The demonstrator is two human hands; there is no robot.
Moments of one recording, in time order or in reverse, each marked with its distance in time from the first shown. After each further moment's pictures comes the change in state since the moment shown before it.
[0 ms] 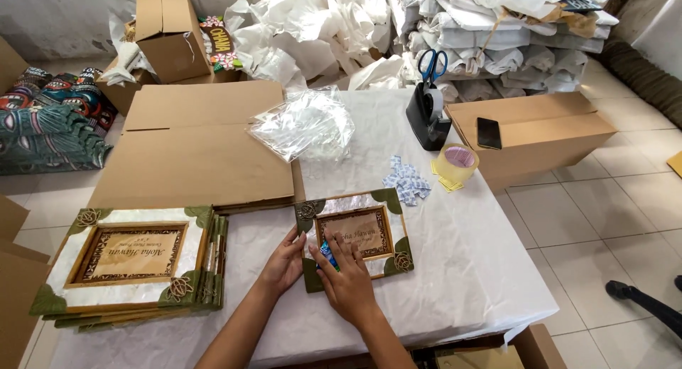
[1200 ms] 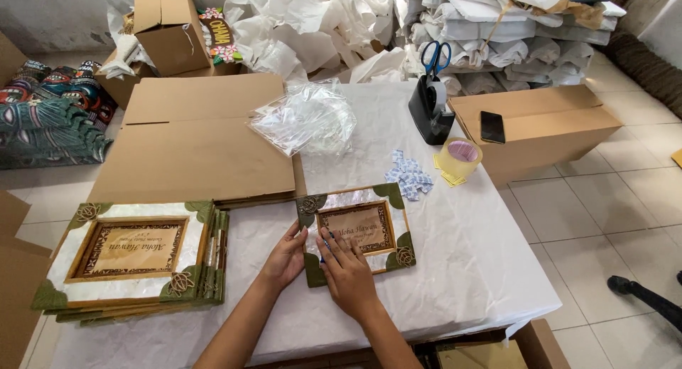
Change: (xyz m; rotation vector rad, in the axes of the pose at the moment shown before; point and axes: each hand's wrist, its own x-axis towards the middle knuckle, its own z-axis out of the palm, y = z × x) left_hand 0.003 -0.002 -0.006 0.021 -0.024 0.003; right_hand 0.001 0.002 0.002 0.031 -0.015 -0.012
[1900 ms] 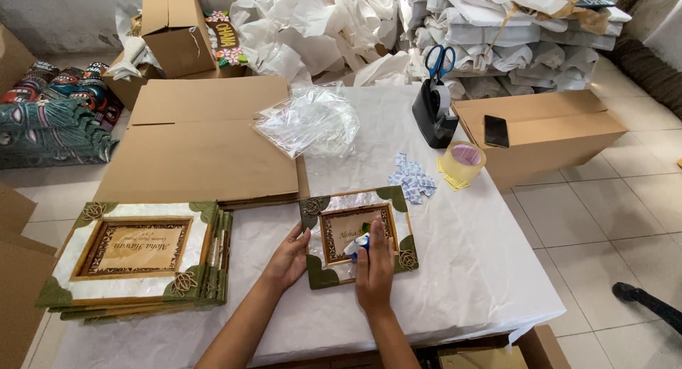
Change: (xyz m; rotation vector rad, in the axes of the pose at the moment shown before) left_hand 0.003 -0.001 -0.004 0.001 0.079 -0.015; right_hand -0.005 0.012 -0.006 0.345 0.366 0.440
